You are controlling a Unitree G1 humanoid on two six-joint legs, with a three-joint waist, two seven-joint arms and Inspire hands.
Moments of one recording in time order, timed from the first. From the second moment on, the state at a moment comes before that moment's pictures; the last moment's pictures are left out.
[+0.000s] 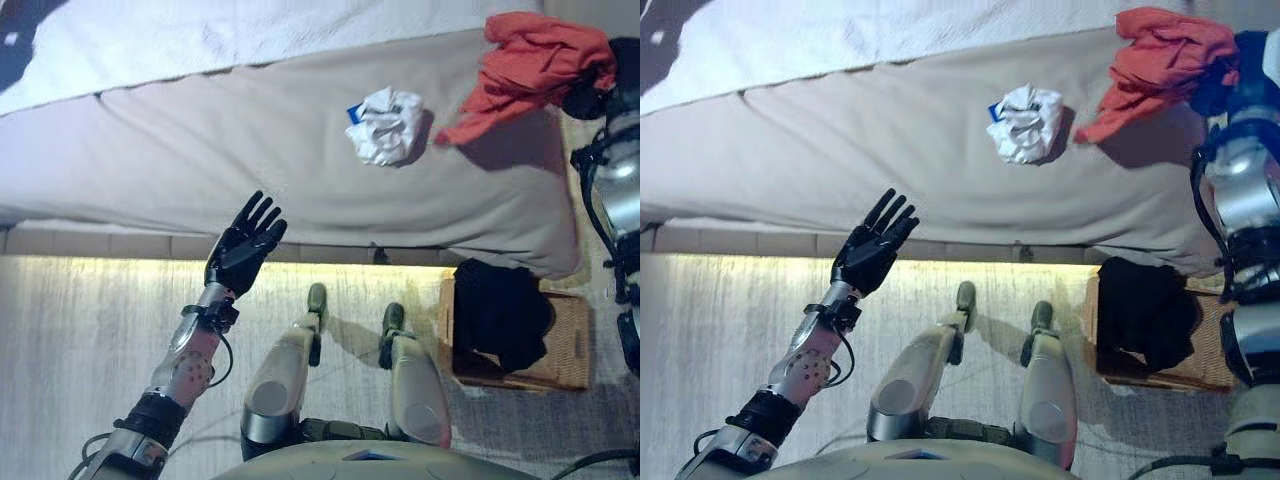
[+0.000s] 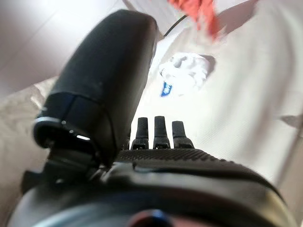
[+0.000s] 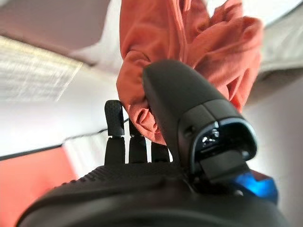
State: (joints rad) left arm -0.08 0.44 -0.26 0.26 -1.11 -0.20 -0.21; right arm -0.77 -0.97 0.20 0.66 -0.03 0.12 -0.35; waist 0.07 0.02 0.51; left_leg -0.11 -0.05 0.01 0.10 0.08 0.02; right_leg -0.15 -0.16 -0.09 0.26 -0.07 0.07
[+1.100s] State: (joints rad) left arm -0.10 0.28 -0.25 0.49 -0.90 -0.06 -0.25; right arm -0.18 -0.82 0.01 0.57 -0.10 0.13 -0.06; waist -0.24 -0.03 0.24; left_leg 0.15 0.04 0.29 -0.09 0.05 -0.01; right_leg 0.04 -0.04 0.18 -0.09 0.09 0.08
